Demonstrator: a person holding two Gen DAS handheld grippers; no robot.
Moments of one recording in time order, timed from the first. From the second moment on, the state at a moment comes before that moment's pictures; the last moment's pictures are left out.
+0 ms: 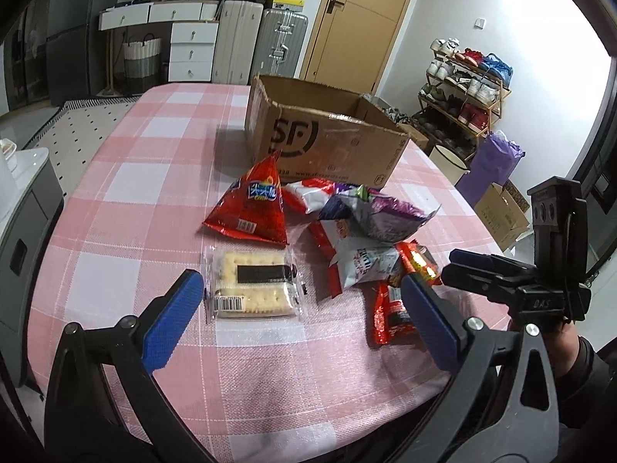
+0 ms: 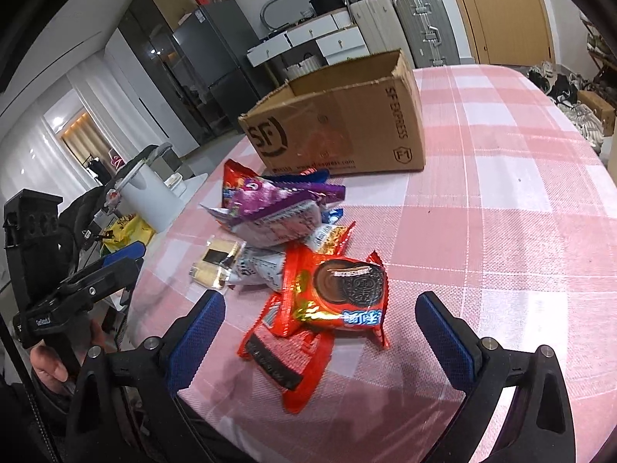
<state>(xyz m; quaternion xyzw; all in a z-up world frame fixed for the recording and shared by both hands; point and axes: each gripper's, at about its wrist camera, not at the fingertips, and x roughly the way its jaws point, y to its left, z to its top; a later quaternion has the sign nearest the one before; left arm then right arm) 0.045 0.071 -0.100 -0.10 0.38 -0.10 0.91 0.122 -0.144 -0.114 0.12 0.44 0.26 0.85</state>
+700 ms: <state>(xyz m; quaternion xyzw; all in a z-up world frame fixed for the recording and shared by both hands) 0.052 0.065 -0.109 -0.09 0.39 -0.10 0.91 0.148 -0.132 -0.146 0.10 0.46 0.27 0.84</state>
